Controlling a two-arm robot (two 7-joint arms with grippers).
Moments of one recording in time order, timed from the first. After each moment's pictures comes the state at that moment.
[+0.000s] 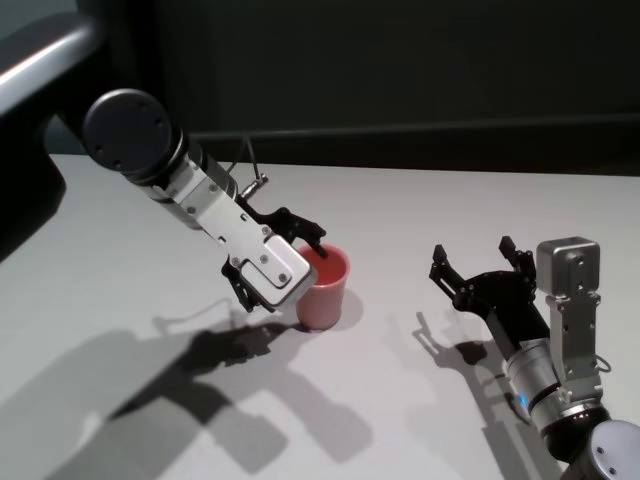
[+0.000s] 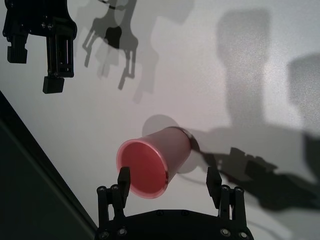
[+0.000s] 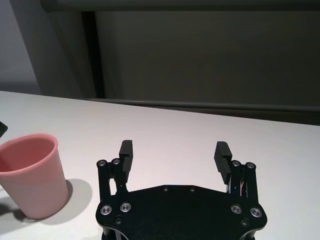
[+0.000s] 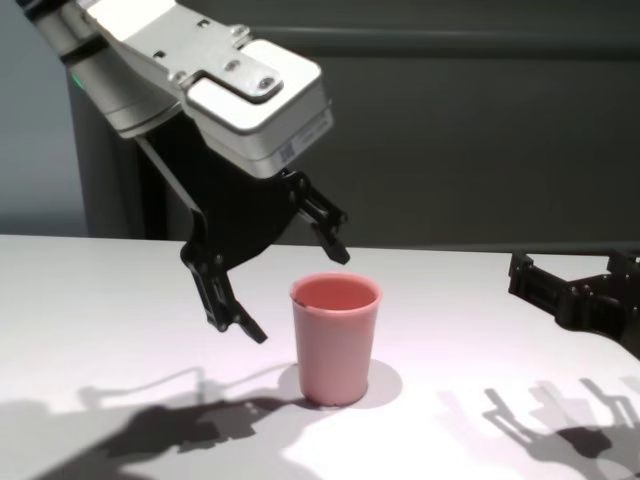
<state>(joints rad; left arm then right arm) -0.98 0.51 0.97 -1.38 0.41 -0.28 -1.26 -0.06 0.16 -0.26 -1.64 0.19 -0.04 -0.06</state>
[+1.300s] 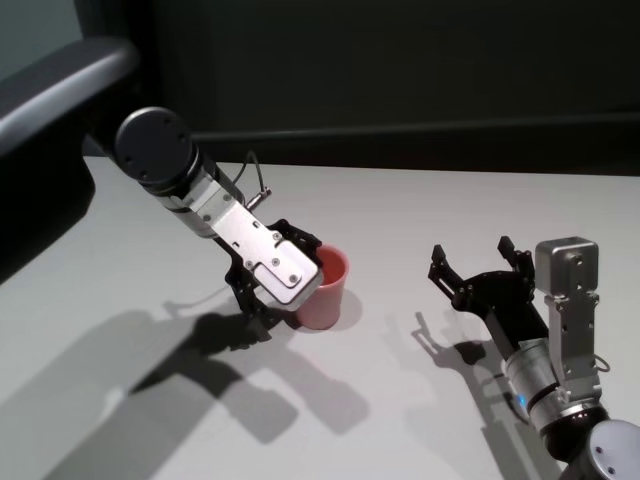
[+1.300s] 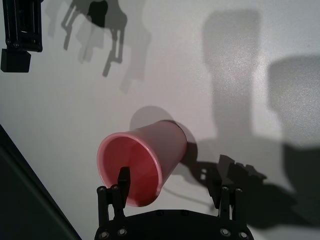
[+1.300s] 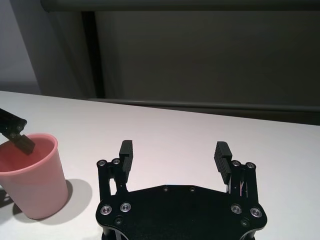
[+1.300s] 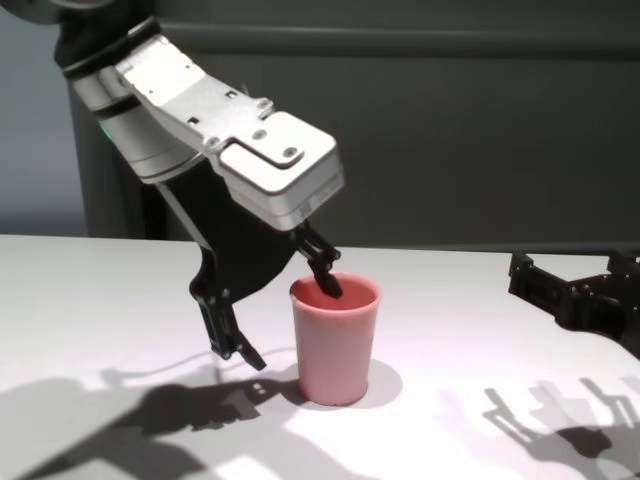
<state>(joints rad) -1.02 0.44 1.05 -1.19 0.43 -0.31 -1.21 -0.06 0.16 -0.26 -1.64 0.19 -0.04 -0.06</state>
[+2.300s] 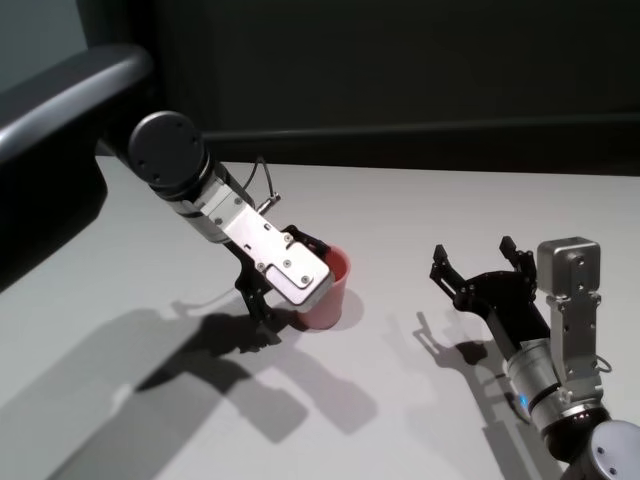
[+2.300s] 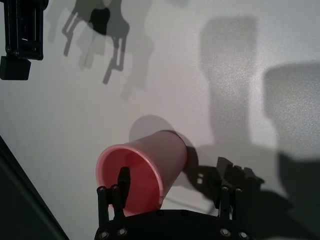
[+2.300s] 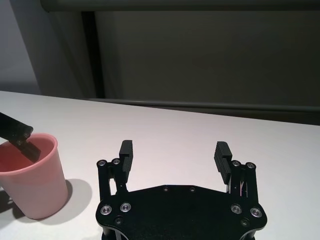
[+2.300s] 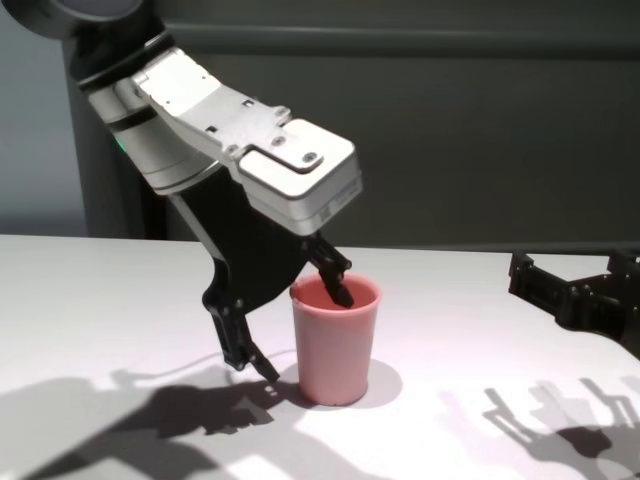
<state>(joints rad) -1.04 0.43 1.09 -1.16 0.39 -0.29 -1.20 -0.06 0.16 -0.26 -1.64 0.19 -0.04 -0.06</state>
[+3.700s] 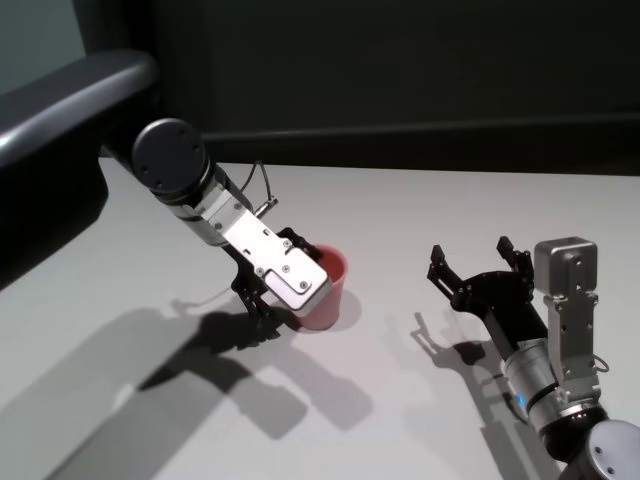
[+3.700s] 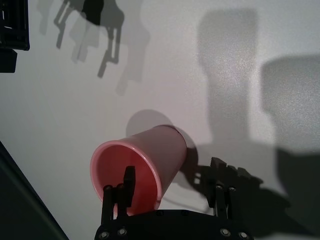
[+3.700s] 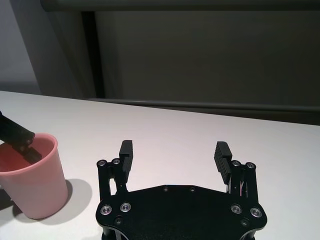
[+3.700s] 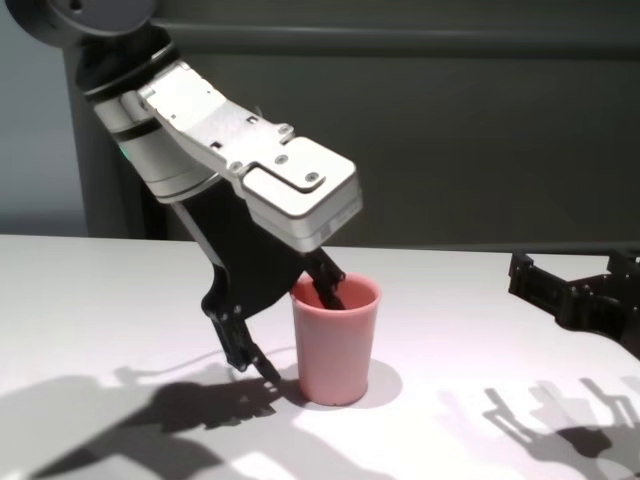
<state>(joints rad) -1.07 0.43 1.16 -1.14 0.39 -0.29 -1.16 -0.06 0.16 -0.26 -1.64 0.19 -0.04 -0.06</state>
